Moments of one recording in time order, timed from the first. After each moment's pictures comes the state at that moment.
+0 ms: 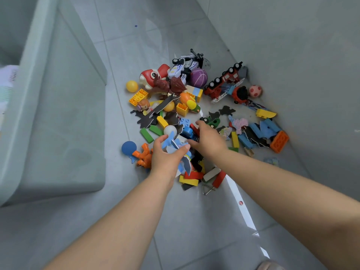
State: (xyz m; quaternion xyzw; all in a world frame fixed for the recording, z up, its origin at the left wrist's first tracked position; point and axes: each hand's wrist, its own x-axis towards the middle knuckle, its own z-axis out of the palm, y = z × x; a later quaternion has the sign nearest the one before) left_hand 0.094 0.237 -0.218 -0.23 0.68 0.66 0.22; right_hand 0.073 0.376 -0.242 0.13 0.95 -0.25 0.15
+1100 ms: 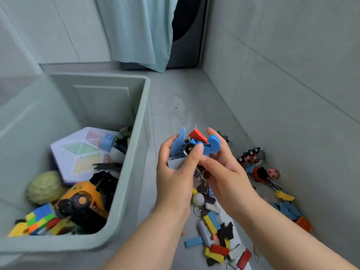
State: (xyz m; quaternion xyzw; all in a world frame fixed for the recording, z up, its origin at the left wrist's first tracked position) left_hand 0.061 0.188 -0.039 -0.06 0.53 0.84 0.02; right_hand 0.073 0.286 -0.032 -0.01 0.58 -0.82 0.04
